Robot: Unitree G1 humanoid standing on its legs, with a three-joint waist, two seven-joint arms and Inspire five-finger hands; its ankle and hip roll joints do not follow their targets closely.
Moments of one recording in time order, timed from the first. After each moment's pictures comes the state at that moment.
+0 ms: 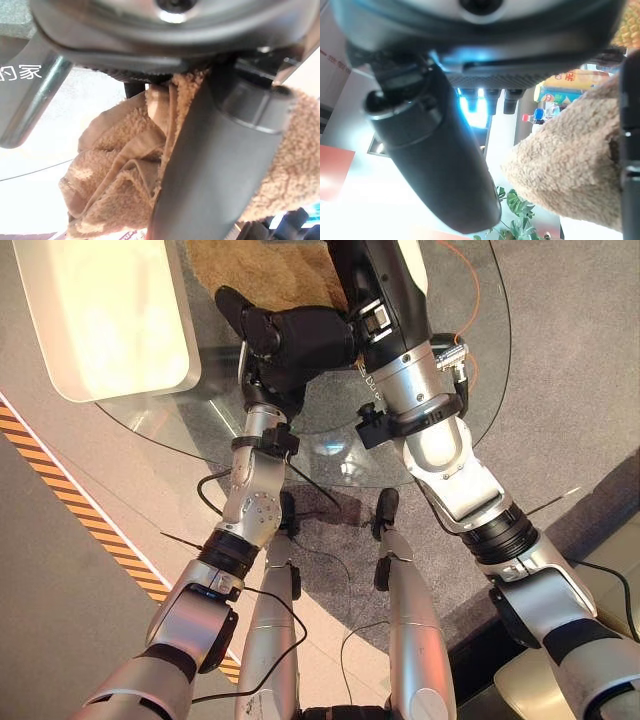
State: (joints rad) left arm -0.86 0.28 -0.30 0.43 -1.11 -0.40 -0.03; right arm -1.02 -0.35 0.47 0.07 0.03 -0.30 -0.26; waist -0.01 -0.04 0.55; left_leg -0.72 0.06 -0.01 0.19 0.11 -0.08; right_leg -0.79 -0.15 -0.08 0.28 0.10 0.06
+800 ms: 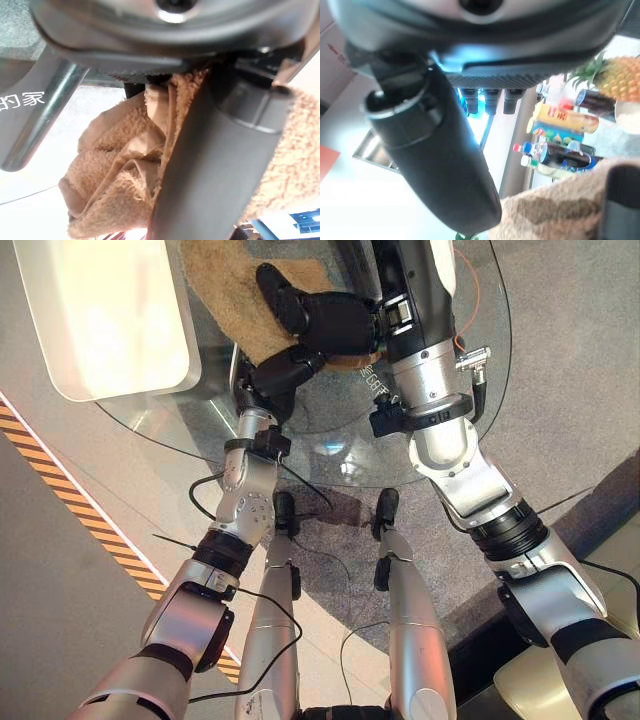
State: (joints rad) left arm -0.86 0.30 -0.28 0.49 -1.11 -0.40 -0.03; right arm -1.03 -0.41 0.45 0.11 -0.06 -0.30 -0.43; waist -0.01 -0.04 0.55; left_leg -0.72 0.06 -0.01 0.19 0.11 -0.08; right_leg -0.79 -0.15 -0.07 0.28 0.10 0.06
